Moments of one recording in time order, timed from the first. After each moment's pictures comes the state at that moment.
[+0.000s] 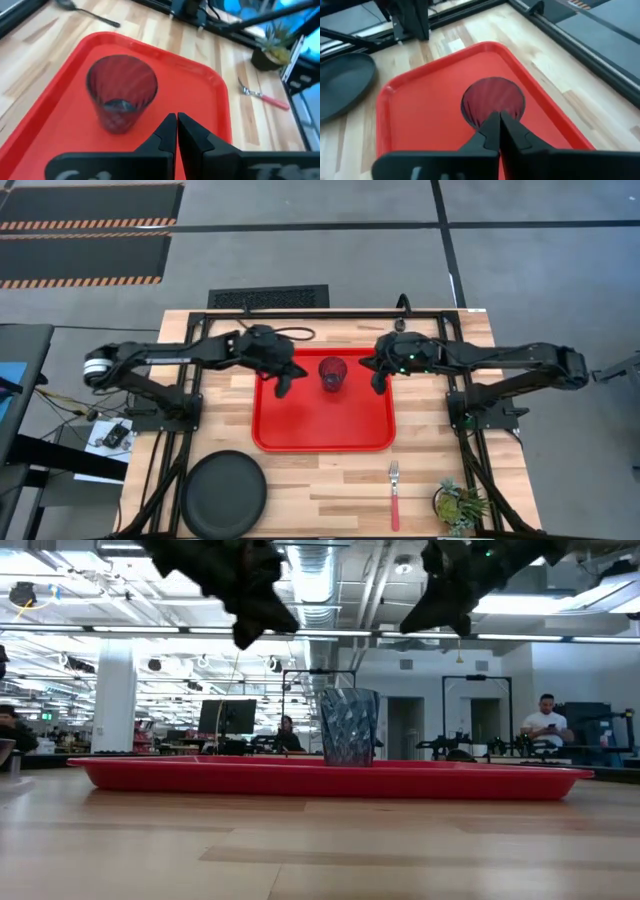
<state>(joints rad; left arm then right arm) 0.24 1.34 0.96 -0.20 0.25 -0.21 -0.16 1.12 0.83 -0.22 0.13 0.27</state>
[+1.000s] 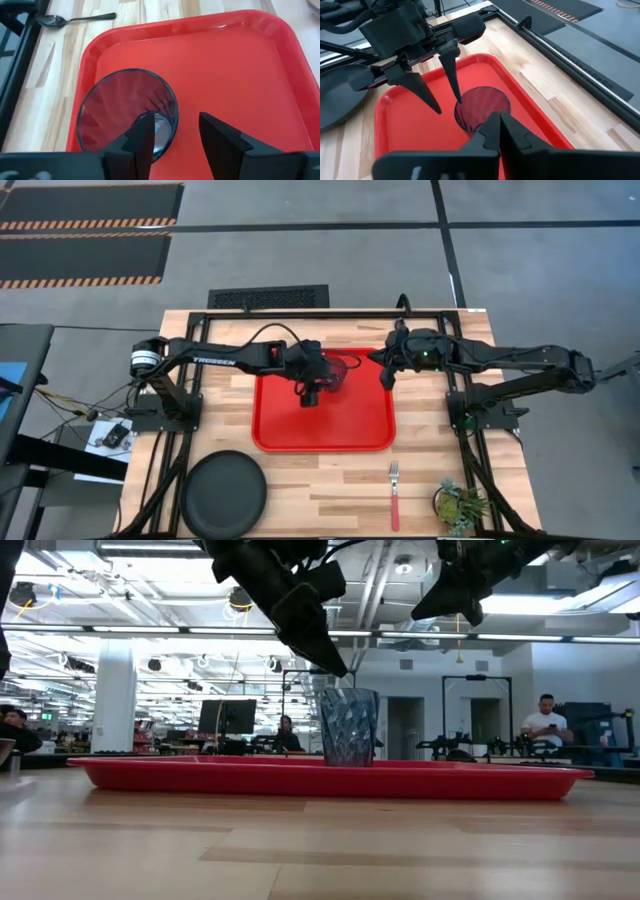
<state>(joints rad) 0.14 1.71 1.25 -0.33 0.02 0.22 -0.17 1.02 0.83 -0.27 0.16 0.26</state>
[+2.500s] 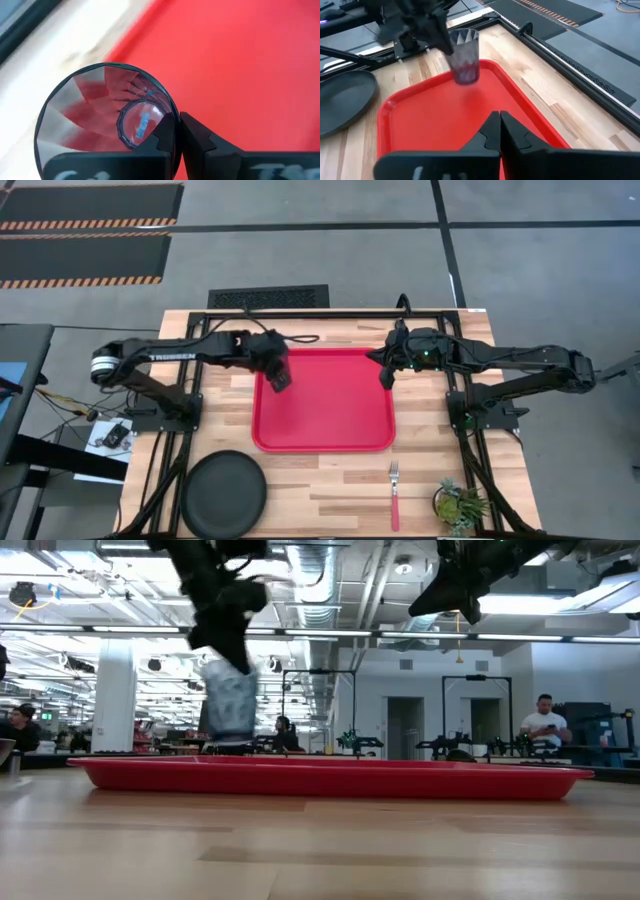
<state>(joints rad) 0.24 1.38 1.08 -0.74 -0.17 -0.37 -0.16 1.02 0.83 -0.25 0.16 0.26</state>
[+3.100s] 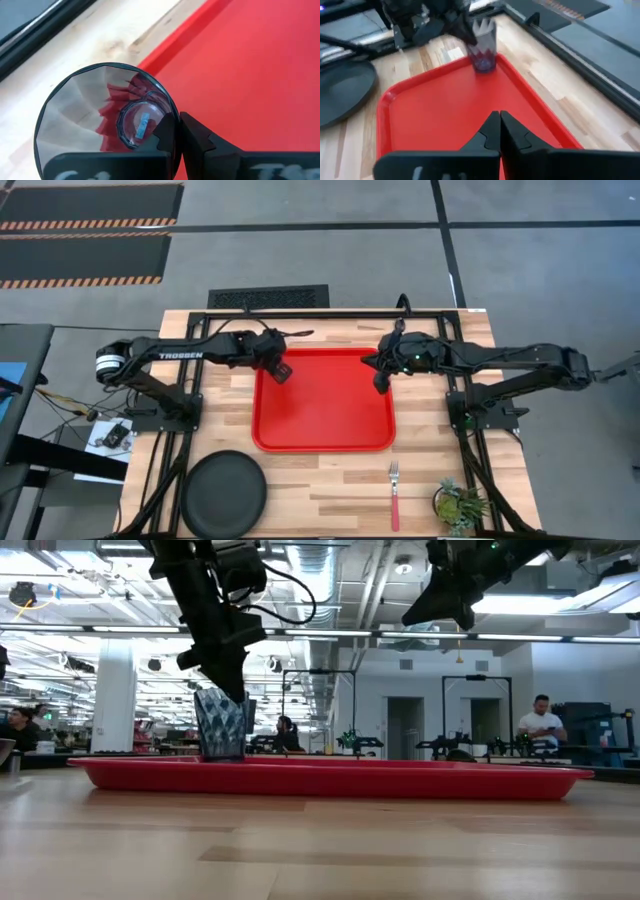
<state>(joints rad) 0.30 1.43 0.99 -0.62 -0.26 -0.42 -0.14 1.09 0.83 -0.23 0.16 0.26</state>
